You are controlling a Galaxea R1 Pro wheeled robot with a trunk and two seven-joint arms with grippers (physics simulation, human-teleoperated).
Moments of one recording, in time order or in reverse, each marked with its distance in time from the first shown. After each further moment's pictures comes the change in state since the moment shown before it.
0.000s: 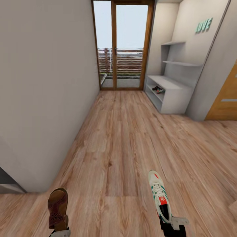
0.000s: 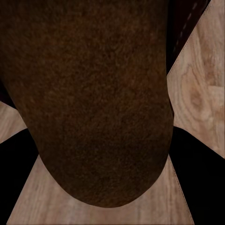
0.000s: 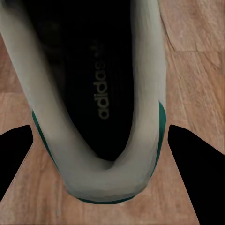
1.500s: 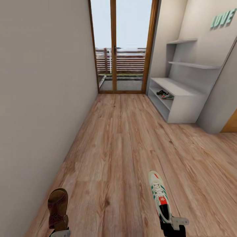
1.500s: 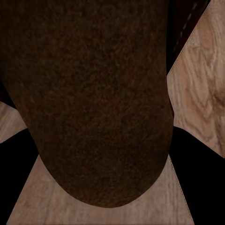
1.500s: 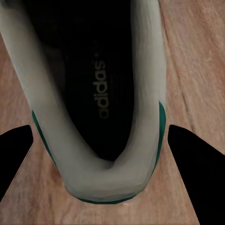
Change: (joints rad) left arm 0.000 0.000 0.000 0.001 0.000 0.000 0.000; right arm 0.000 0.000 0.000 0.000 0.000 0.000 0.000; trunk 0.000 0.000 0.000
